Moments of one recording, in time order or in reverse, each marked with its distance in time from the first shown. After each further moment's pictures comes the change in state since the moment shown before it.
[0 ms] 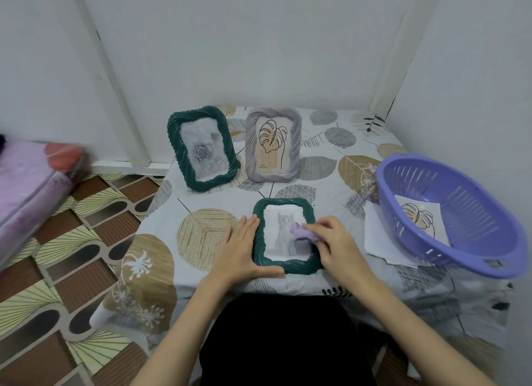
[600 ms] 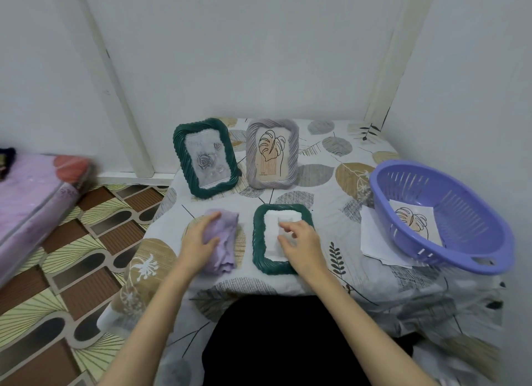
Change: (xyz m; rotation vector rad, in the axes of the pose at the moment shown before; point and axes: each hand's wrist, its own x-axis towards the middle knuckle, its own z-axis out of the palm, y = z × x) left_hand -0.020 -0.033 -0.054 -0.463 0.299 -0.220; right_hand 0.018 -0.043 0.040 0.166 0.042 0.224
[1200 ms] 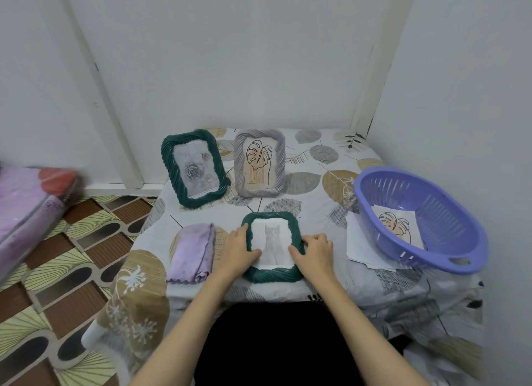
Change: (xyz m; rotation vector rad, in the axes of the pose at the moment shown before) left_hand 0.015 0.036 0.078 0.197 -0.205 -0.028; right_hand 0.003 0.038 -0.024 -0.325 0.018 0.271
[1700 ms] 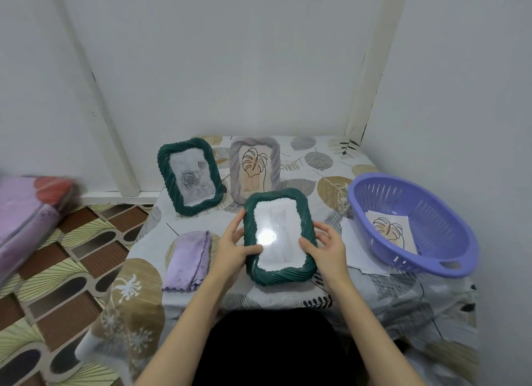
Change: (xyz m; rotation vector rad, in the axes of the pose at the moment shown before) left_hand -0.019 0.028 -0.017 -1.104 -0.007 -0.042; right_hand -0.011 0.001 -0.041 1.075 -0.002 0.062
